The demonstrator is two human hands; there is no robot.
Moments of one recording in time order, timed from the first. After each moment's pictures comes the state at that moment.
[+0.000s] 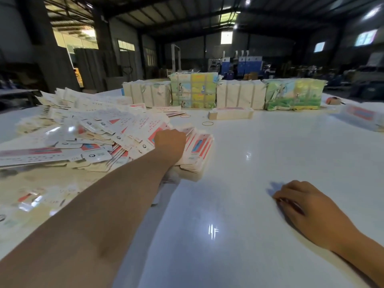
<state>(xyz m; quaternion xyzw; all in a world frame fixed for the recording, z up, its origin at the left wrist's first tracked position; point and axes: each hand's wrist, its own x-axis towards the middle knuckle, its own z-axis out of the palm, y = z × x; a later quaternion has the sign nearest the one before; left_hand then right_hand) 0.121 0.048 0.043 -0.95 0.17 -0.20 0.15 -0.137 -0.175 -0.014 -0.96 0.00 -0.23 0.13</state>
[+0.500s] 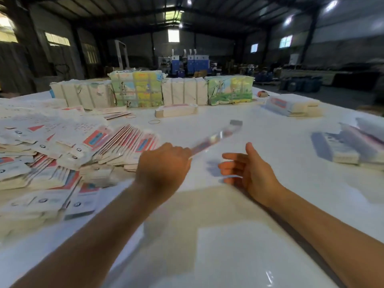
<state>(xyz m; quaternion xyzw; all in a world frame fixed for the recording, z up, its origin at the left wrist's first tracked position) -0.051 0.002 0.047 -0.81 0.43 -0.40 0.02 -0.138 -0.187 0.013 -0.60 0.17 -0.19 0.76</state>
